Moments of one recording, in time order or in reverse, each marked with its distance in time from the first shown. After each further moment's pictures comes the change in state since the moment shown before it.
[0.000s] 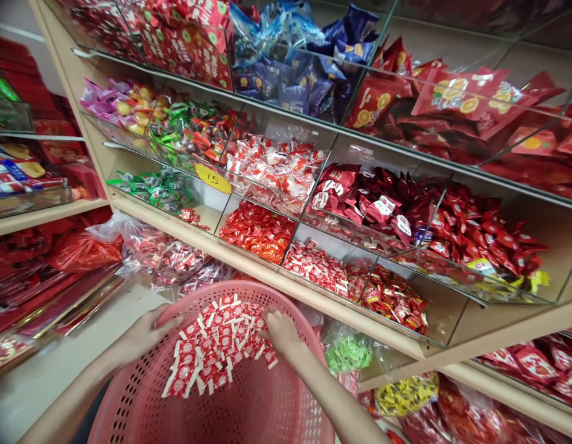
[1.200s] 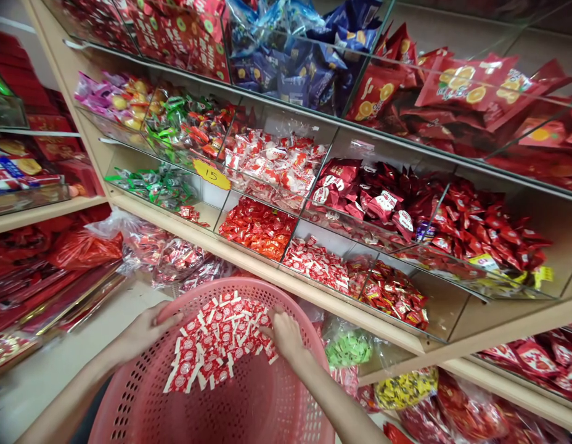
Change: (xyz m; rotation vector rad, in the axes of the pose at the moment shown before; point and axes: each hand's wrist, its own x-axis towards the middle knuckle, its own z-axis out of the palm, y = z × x) left_hand -0.003 0.009 0.000 -0.065 -0.007 -0.010; right_hand -0.008 0.009 0.026 0.060 0.203 0.077
